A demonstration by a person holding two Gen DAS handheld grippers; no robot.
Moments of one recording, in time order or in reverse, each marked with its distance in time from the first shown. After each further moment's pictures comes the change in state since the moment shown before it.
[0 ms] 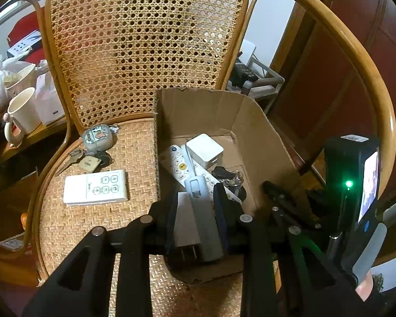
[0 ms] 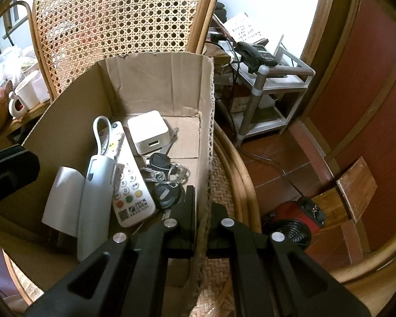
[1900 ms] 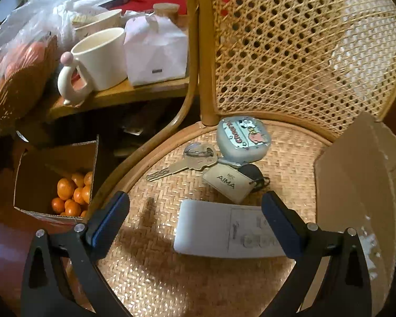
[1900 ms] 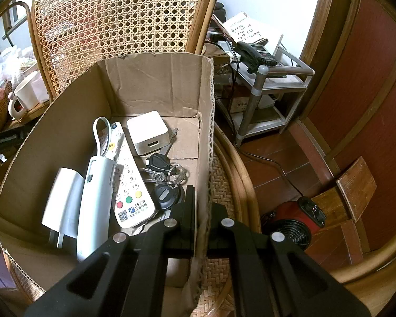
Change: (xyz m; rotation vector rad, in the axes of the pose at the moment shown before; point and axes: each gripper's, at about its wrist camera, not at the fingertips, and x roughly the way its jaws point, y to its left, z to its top) left arm 0.086 0.171 0.011 -0.297 0.072 0.338; right arm -0.001 -0.002 0.001 0.000 0.001 0.003
